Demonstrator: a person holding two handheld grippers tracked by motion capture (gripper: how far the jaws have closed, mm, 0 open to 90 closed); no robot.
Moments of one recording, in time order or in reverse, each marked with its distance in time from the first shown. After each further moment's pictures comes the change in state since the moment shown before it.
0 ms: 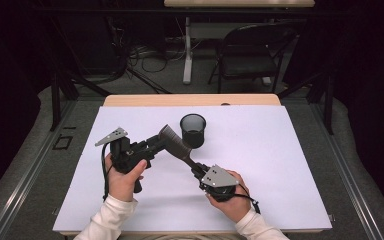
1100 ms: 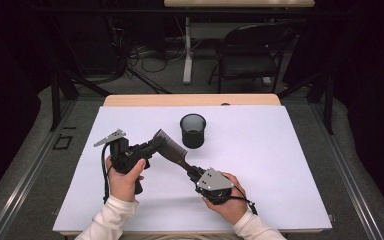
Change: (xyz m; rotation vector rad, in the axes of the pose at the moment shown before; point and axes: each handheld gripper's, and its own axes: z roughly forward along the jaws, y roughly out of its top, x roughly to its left) left arm 0.007 -0.006 0.001 -0.002 -0.019 -0.061; right arm 0.010 0.001 0.004 0.006 0.028 -0.024
